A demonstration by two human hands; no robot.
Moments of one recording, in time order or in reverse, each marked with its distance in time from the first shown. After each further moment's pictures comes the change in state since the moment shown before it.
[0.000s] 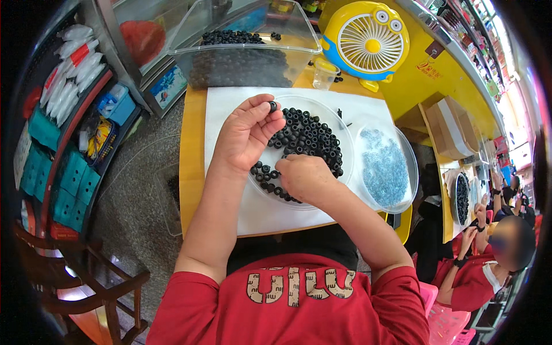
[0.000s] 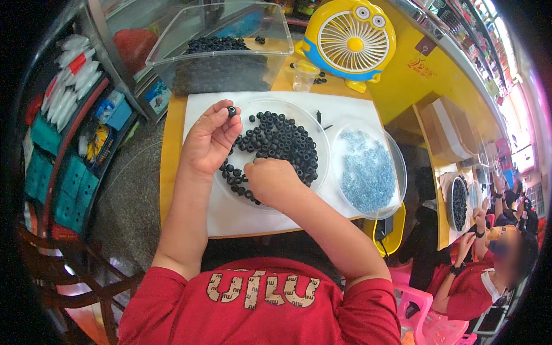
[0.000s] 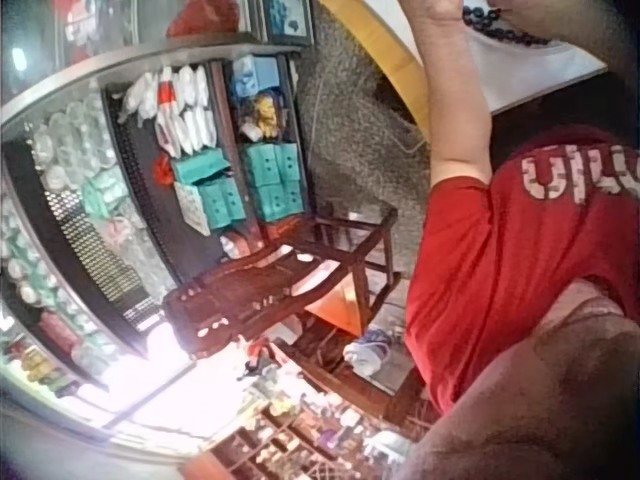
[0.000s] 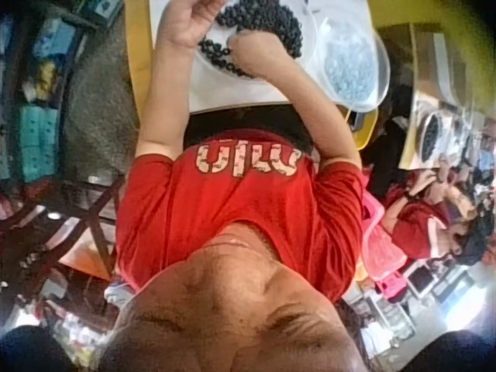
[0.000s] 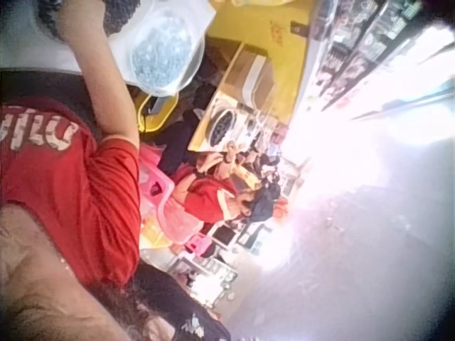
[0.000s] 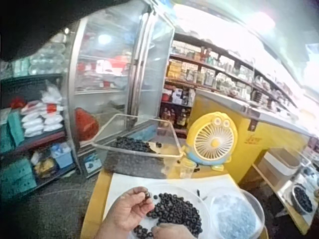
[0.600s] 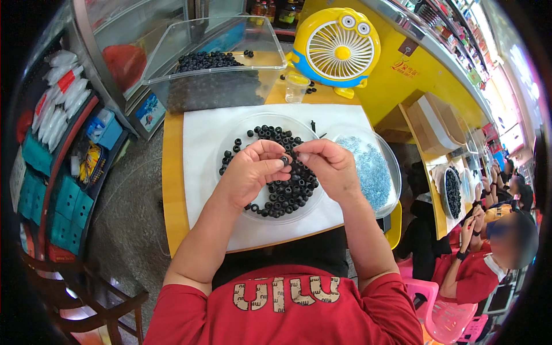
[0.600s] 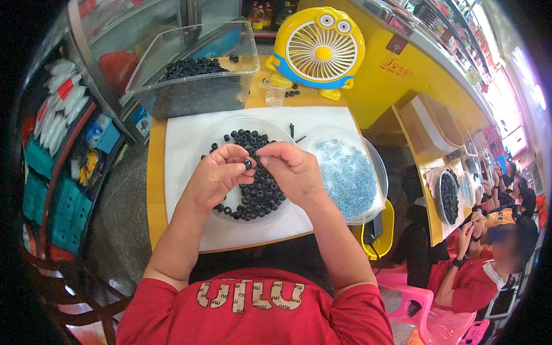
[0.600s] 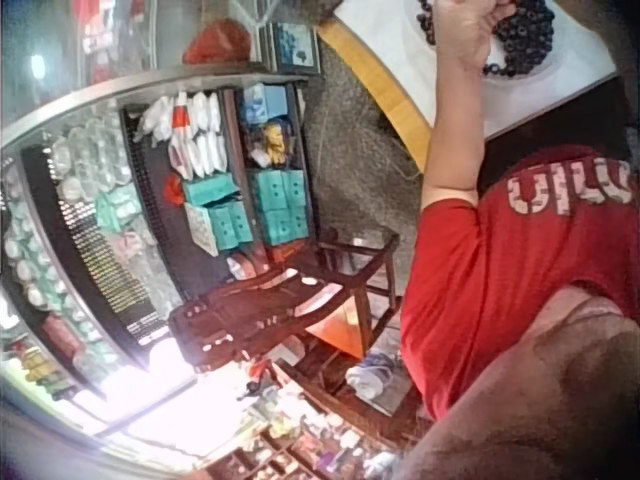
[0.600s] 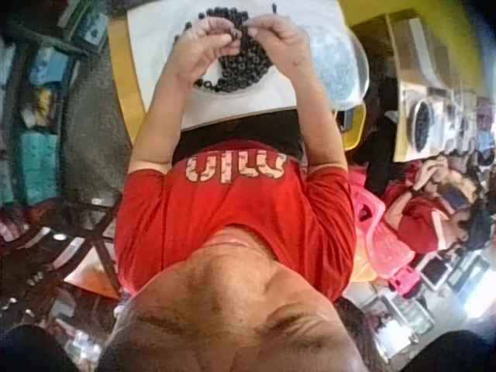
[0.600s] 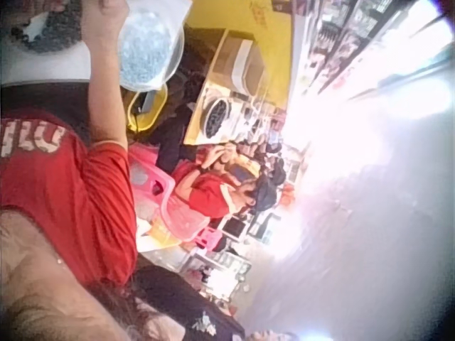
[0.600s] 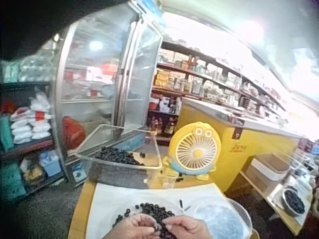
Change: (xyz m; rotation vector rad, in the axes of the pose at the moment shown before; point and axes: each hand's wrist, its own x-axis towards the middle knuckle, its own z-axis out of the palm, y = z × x) left_hand -0.010 -0.042 0.021 0.335 -0.035 -0.289; right_hand -0.038 0.042 -0.048 0.926 0.599 0.124
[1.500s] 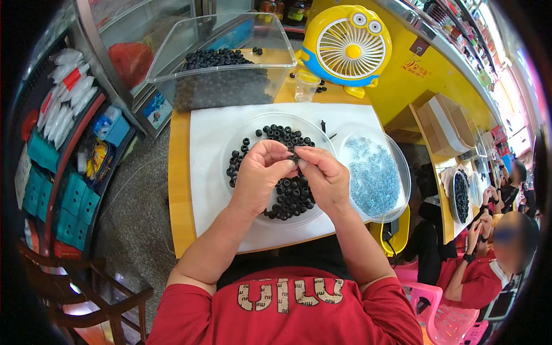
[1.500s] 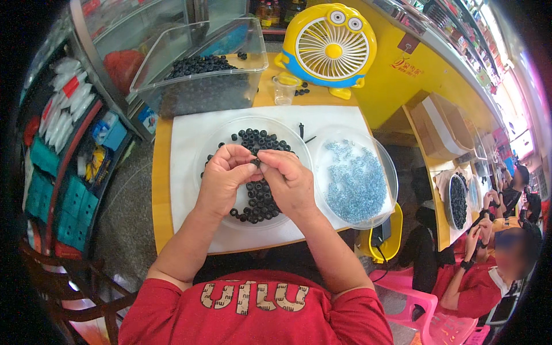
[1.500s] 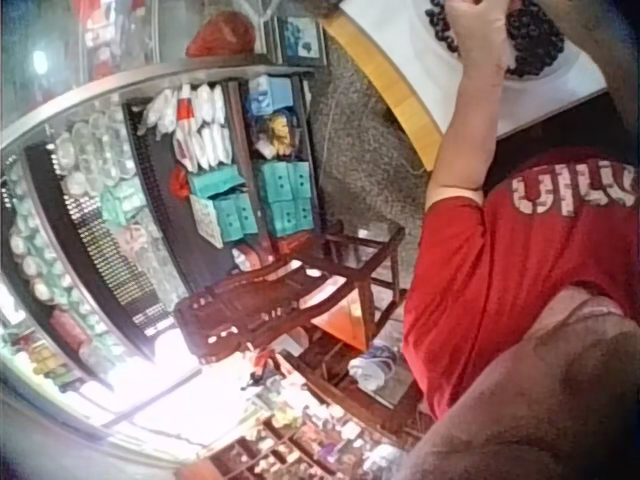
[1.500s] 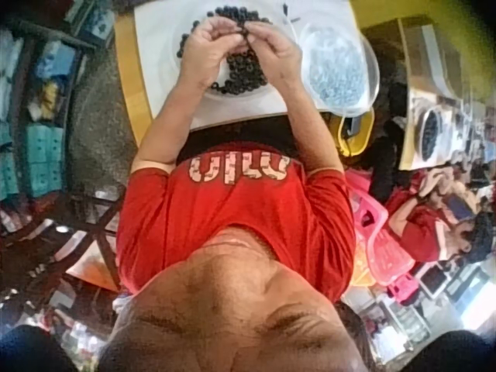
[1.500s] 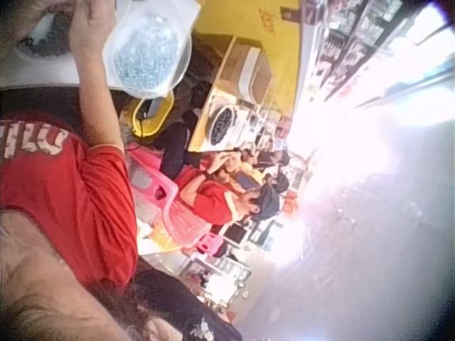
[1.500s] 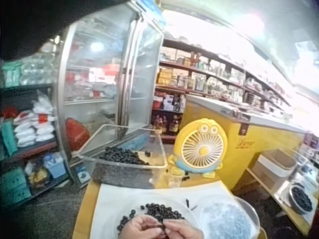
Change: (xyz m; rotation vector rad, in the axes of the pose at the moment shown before) left_hand -0.002 -0.013 0.018 0.125 0.218 0.226; right_hand -0.007 0.039 0.029 -0.034 0.194 -0.242
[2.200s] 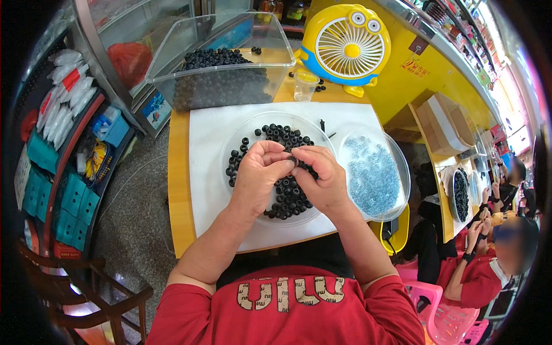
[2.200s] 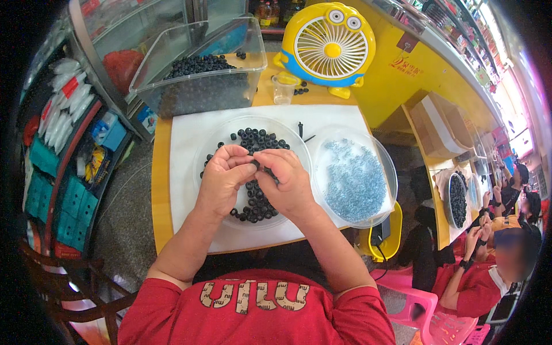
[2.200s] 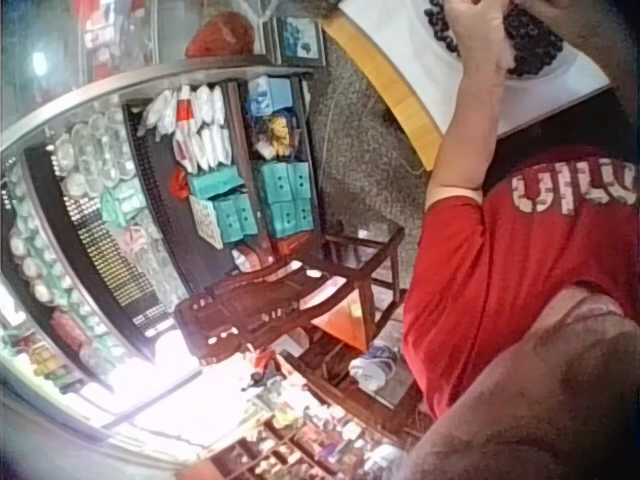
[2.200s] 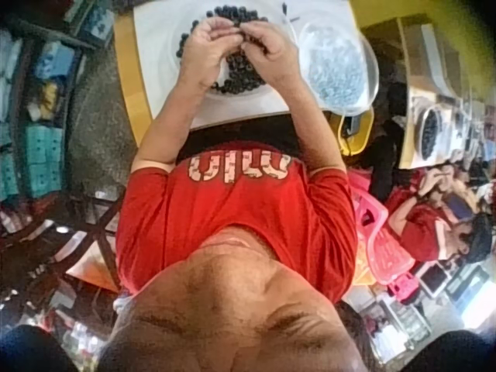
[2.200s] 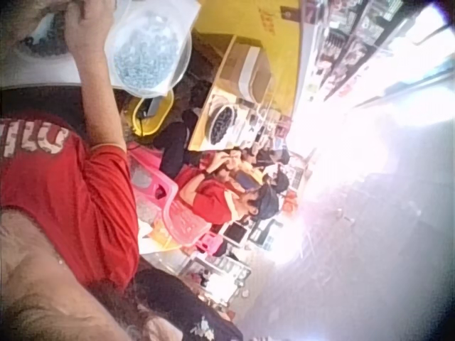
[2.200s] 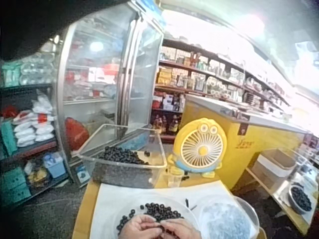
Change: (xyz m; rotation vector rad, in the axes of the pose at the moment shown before) left_hand 0.000 -0.003 -0.003 -0.007 0.045 -0.021; right_hand 0.005 -0.013 -0.005 -0.289 -0.097 -0.208
